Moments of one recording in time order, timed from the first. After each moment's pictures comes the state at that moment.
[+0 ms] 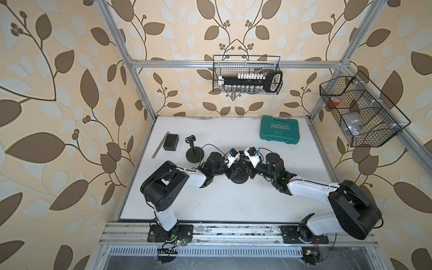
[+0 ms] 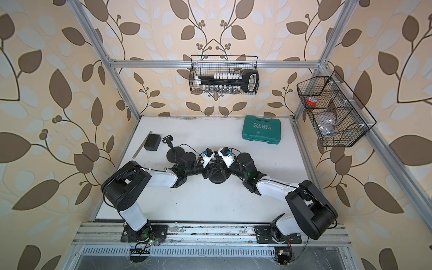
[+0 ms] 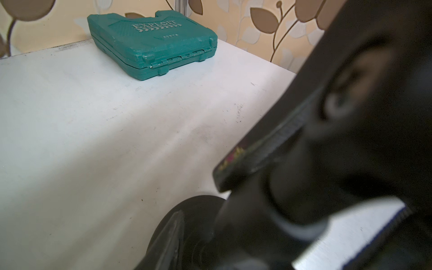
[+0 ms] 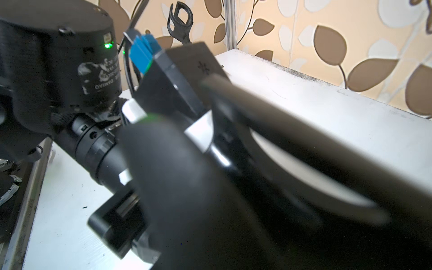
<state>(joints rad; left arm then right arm) -0.62 1.73 0.68 0.67 0.47 -0.01 0.58 1.42 0.55 0.53 -0.32 -0.01</state>
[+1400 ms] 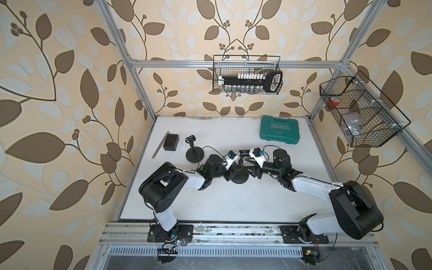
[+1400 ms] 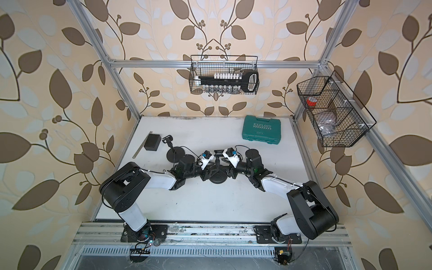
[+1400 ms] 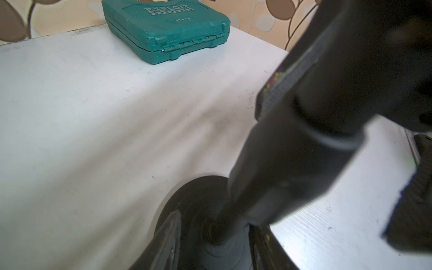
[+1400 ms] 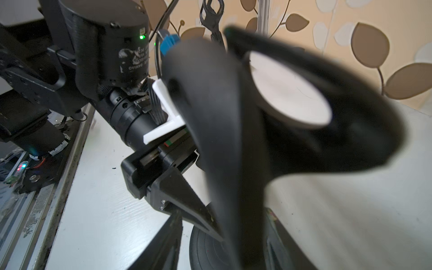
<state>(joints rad) -0.62 1.70 0.61 0.66 0.39 -0.01 0.42 1.43 0.57 0.48 -0.66 -0.15</state>
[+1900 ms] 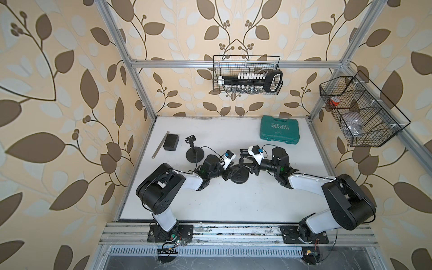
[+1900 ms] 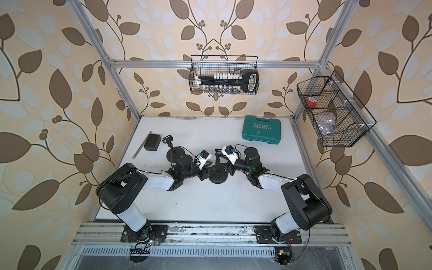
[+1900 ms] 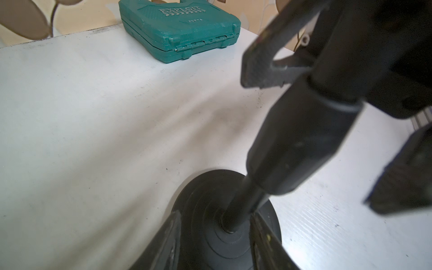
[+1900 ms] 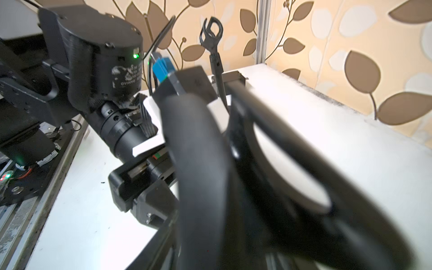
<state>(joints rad) -0.60 1.68 0.60 0.66 0.38 -0.01 0.42 1.50 0.58 0.65 -0.65 -0.13</state>
